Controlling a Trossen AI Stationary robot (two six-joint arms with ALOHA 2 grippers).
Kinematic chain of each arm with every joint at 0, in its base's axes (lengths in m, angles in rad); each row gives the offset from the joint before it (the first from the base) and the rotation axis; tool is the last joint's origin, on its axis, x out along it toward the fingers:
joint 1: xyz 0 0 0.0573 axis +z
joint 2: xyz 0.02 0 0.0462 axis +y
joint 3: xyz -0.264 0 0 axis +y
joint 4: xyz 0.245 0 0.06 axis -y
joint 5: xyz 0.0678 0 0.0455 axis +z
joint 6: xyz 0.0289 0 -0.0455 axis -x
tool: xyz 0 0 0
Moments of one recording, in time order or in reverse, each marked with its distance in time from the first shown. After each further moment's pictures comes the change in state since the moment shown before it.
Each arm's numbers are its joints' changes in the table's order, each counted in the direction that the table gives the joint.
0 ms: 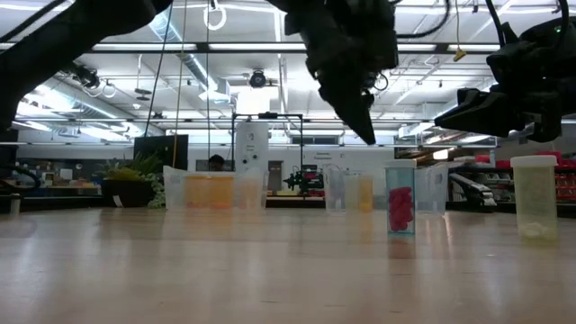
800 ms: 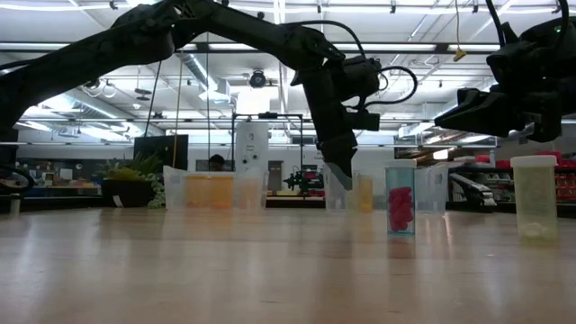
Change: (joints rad) left arm 0.186 0.157 -0.058 0.110 0.334 0.003; right arm 0.000 0.000 0.000 0.000 0.000 0.000
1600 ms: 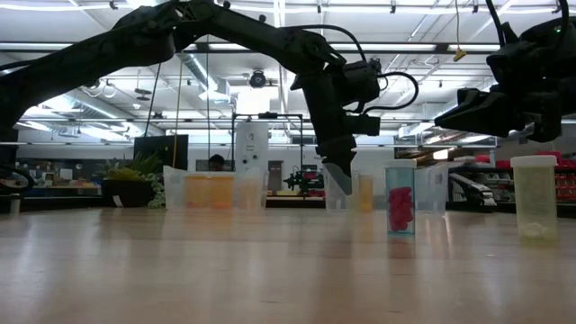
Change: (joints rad) left arm 0.000 0.013 0.004 -0.017 -0.064 -0.002; right arm 0.000 0.000 0.000 0.001 0.000 0.000
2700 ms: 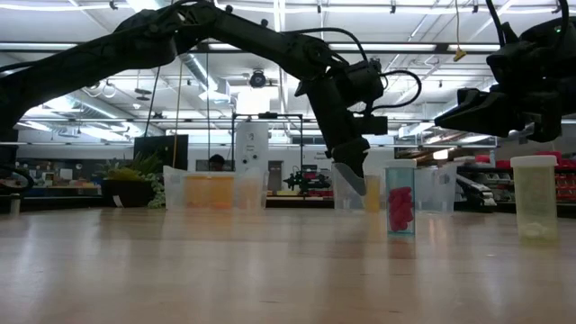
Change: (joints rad) left arm 0.000 0.022 -0.006 0.103 -0.022 0.042; right arm 0.000 0.000 0.000 0.001 0.000 0.000
